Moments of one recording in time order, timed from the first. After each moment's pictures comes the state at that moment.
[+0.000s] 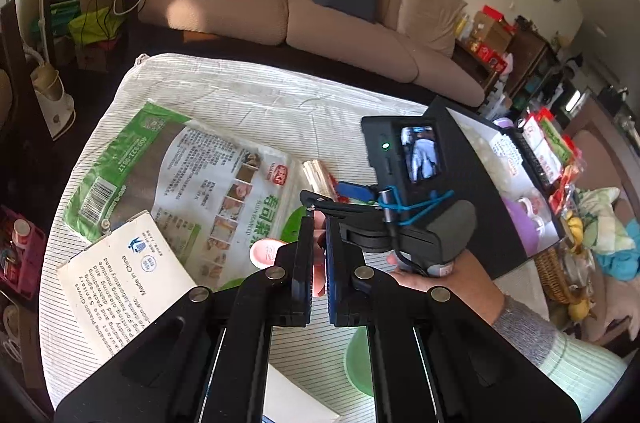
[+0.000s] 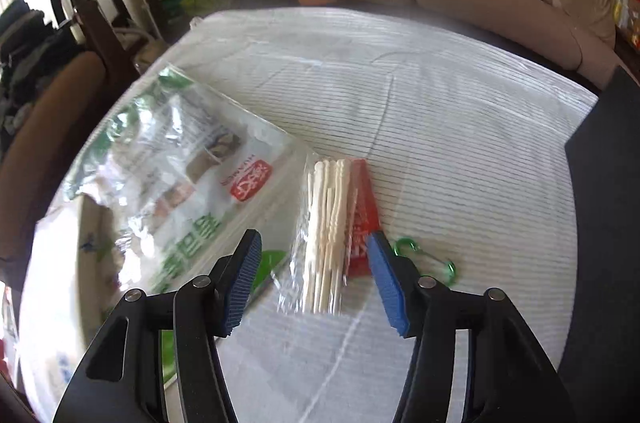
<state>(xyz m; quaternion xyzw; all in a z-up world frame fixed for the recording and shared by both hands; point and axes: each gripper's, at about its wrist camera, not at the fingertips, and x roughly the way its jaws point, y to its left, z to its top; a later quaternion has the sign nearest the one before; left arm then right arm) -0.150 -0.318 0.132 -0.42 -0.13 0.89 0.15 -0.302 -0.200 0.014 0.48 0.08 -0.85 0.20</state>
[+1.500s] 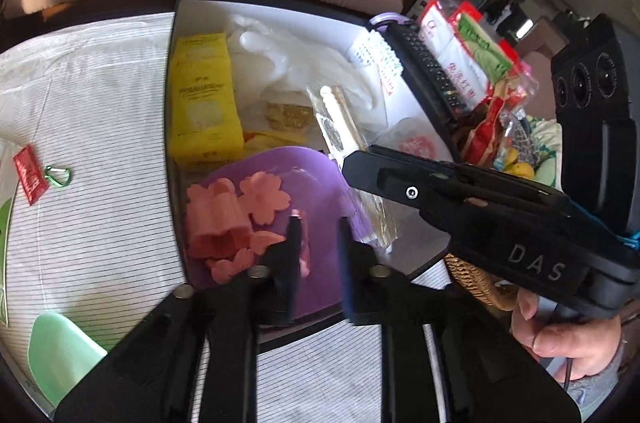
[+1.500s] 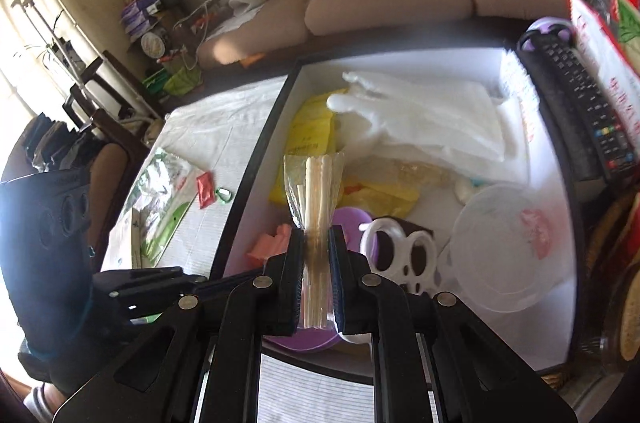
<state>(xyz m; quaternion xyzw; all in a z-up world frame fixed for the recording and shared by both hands) -0.159 0.031 0.135 -0.51 -0.08 0.81 0.27 -0.222 0.144 0.148 0.47 -0.09 -0.85 0.20</state>
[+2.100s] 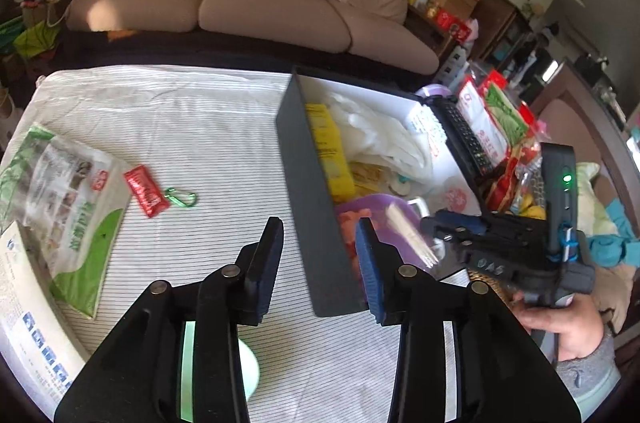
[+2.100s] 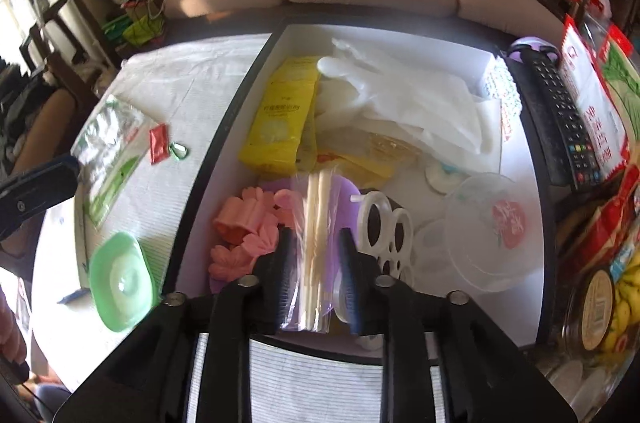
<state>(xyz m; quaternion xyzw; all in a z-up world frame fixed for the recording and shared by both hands) -0.148 -0.098 0.194 -0.46 -0.11 0.86 0.20 -0.209 0.116 0.143 0.51 0.02 -0.85 0.12</state>
